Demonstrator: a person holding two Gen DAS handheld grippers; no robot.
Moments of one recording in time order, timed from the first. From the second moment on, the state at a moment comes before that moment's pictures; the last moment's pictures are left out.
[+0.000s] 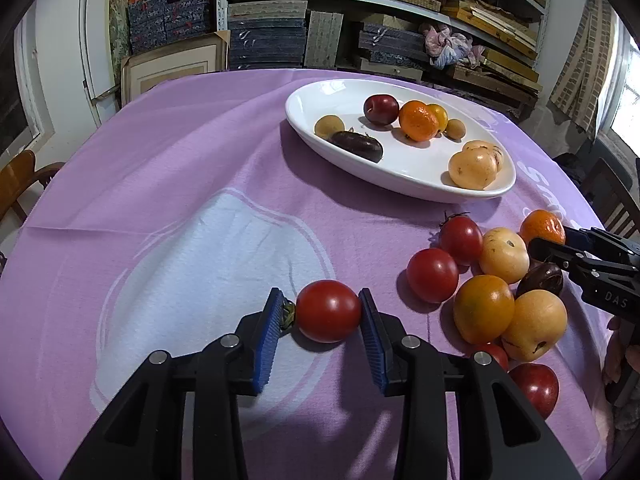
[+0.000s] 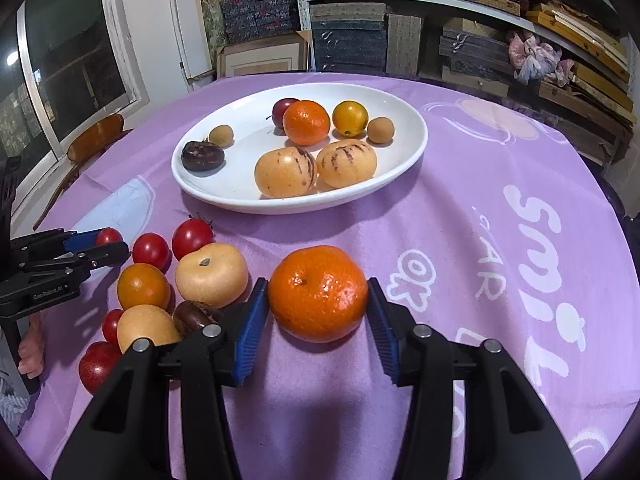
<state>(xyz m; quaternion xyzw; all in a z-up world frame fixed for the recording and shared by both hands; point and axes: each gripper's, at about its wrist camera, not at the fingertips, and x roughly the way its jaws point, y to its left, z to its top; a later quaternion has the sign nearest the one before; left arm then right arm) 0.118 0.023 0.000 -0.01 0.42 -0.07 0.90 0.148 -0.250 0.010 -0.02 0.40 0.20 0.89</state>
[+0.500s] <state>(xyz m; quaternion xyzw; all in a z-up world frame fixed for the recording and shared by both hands) 0.112 0.023 0.008 0.00 0.40 -0.06 0.92 0.139 -0.264 0.014 0.01 0.40 0.19 0.90</state>
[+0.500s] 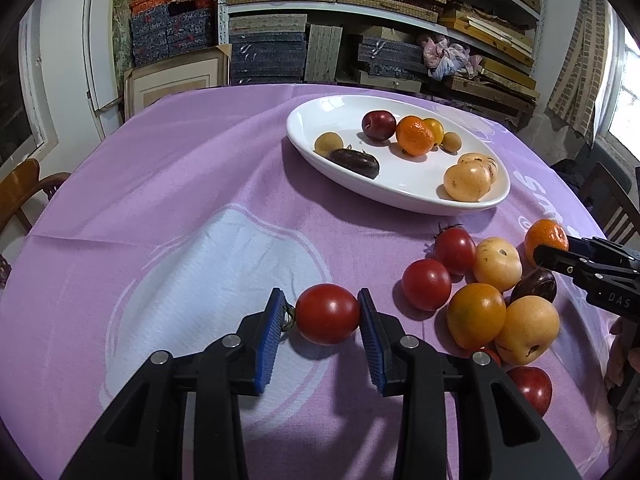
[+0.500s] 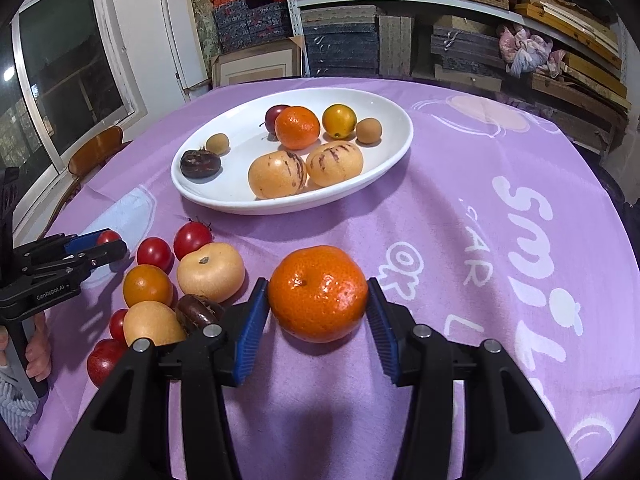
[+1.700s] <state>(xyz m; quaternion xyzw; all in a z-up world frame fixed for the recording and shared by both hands) 0.241 -0.075 0.015 0.05 0.42 -0.10 0.90 0.285 -0.229 0.047 0.03 0.40 0.19 0.90</state>
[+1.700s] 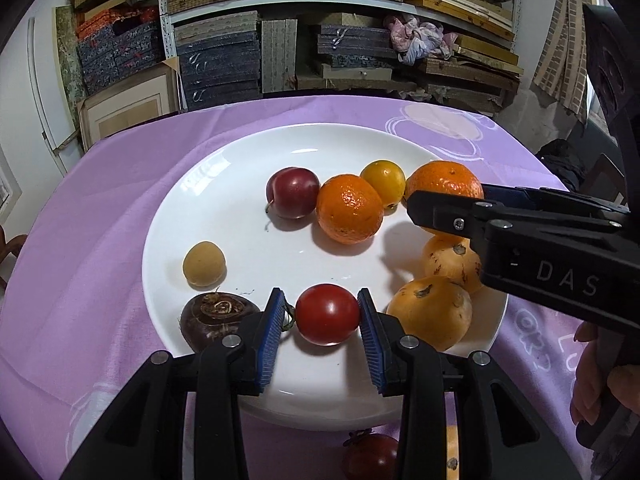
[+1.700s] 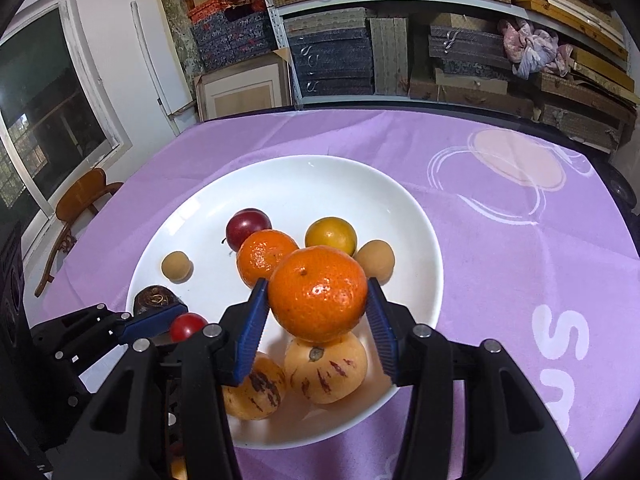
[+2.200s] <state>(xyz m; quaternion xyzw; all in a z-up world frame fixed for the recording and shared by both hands) 0.218 -0.071 0.032 0.07 0.36 -0.05 0.93 0.273 -0.253 0.057 0.09 0.37 0.18 0.91</state>
